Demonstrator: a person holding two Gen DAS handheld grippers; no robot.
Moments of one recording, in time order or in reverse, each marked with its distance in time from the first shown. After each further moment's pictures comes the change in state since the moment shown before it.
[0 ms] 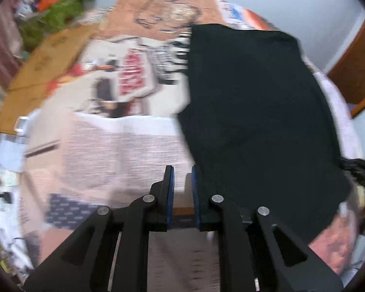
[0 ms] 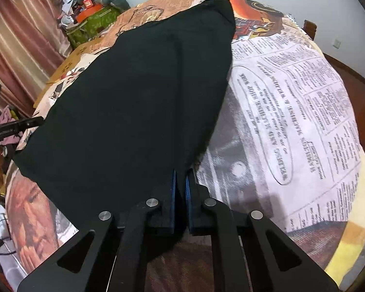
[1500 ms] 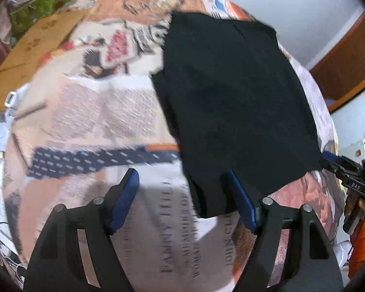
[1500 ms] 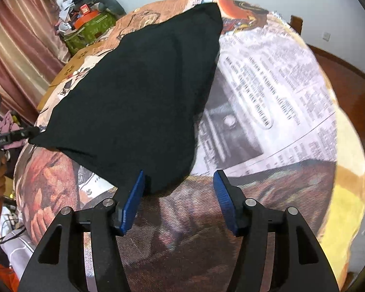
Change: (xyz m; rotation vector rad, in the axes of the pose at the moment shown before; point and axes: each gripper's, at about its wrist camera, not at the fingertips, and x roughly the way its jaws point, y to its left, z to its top) left arm -0.015 -0.021 -0.045 -0.011 0.065 -0.169; right arm -0.025 0.015 -0.046 0.055 -0.016 0.006
